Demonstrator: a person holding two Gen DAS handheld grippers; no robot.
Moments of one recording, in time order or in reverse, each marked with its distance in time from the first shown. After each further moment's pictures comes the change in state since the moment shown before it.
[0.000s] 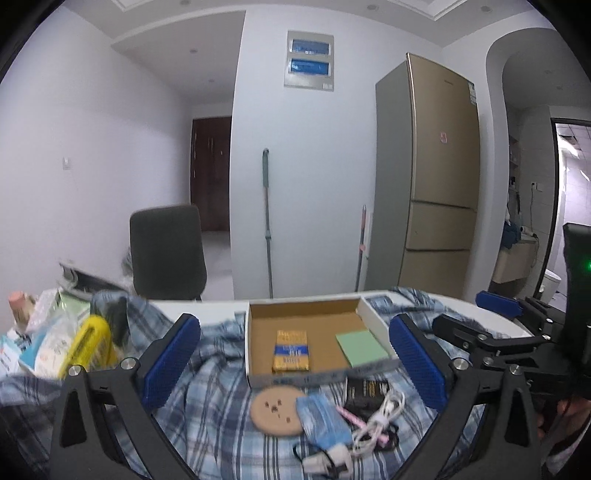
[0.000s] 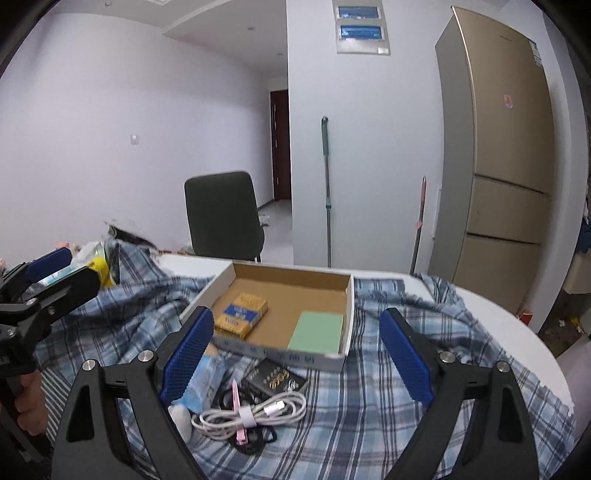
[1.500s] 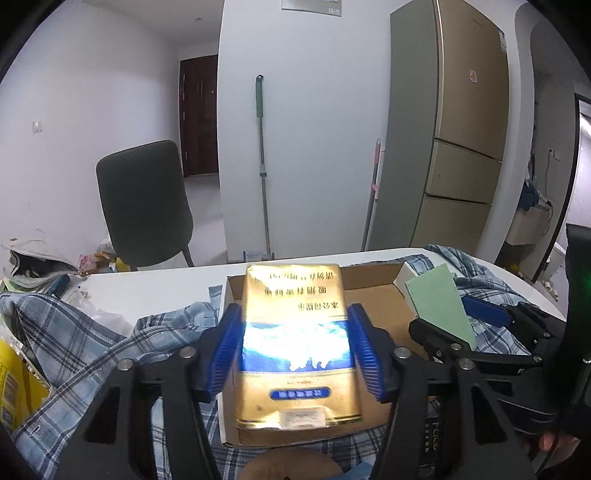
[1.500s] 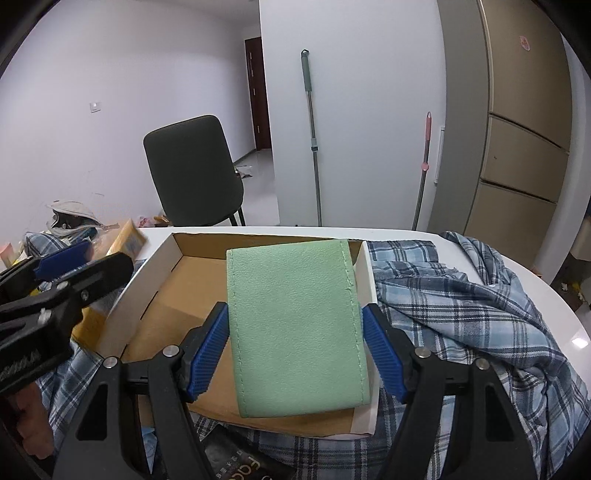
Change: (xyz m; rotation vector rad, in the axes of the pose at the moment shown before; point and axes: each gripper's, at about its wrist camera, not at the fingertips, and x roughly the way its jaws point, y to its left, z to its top) left arm 0.208 0.015 -0.009 0.002 0.274 -0.013; right arm 0.161 -0.023 0.003 0.069 0.210 -0.042
